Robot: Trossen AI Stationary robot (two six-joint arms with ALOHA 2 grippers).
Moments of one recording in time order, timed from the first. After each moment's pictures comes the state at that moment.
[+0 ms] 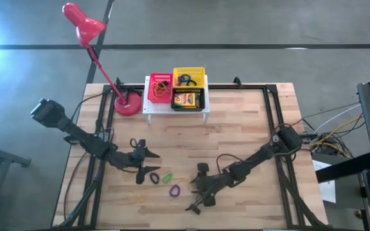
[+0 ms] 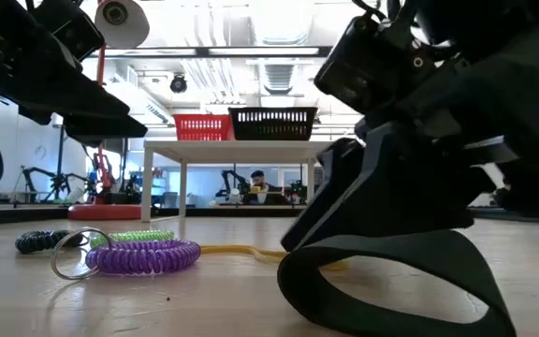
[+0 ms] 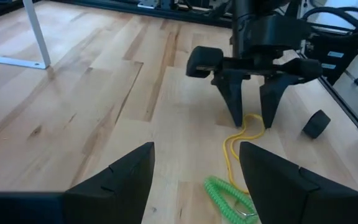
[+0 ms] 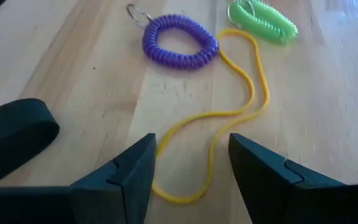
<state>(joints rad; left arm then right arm) -0.53 1.22 0.26 0.54 -0.48 -0.37 0.48 2.04 0.93 0.41 0.26 0.25</state>
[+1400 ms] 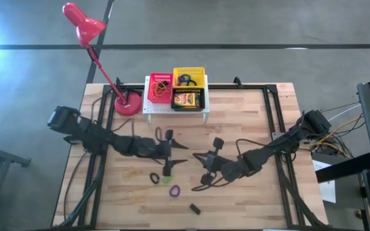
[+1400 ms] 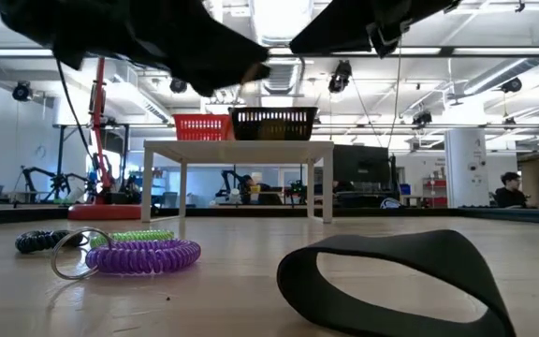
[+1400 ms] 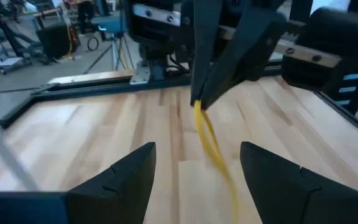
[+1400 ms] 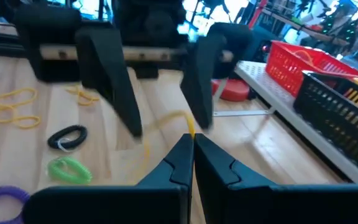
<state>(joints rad) -0.23 1.55 0.63 0.68 -0.19 0.06 0.46 1.64 0.91 0.32 0.85 0.09</state>
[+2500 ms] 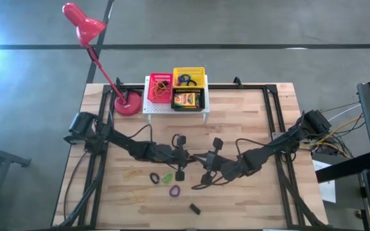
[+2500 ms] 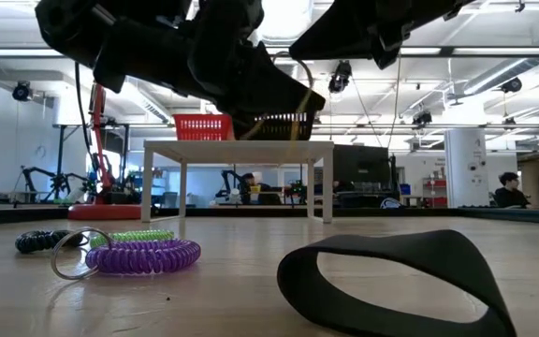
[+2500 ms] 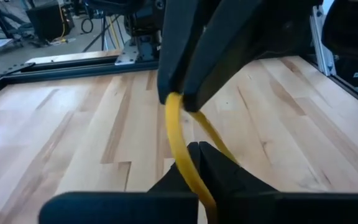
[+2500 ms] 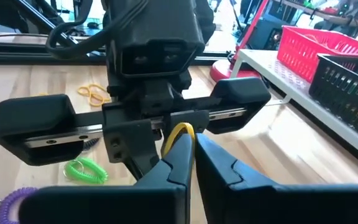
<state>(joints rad) -0.23 1.83 0.81 0.72 -0.19 0.03 0.46 1.64 0.90 0.32 0.81 0.18</state>
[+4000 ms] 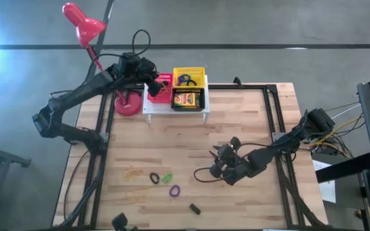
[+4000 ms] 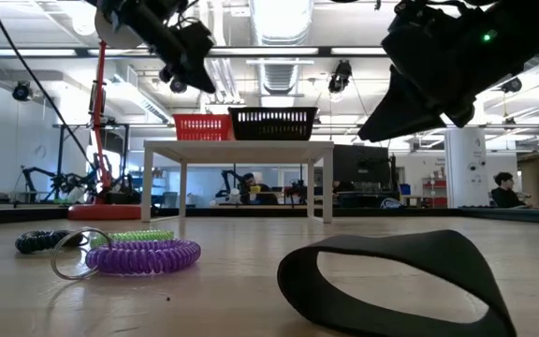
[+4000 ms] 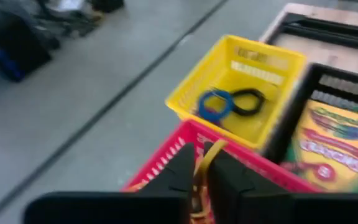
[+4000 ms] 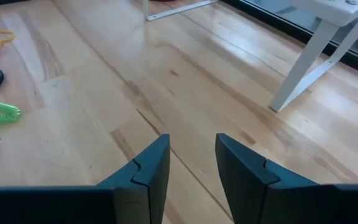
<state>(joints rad) 0.69 1.33 1.20 -0.42 -0.02 0.17 0.49 1.59 0.79 -0.17 0.95 0.85</state>
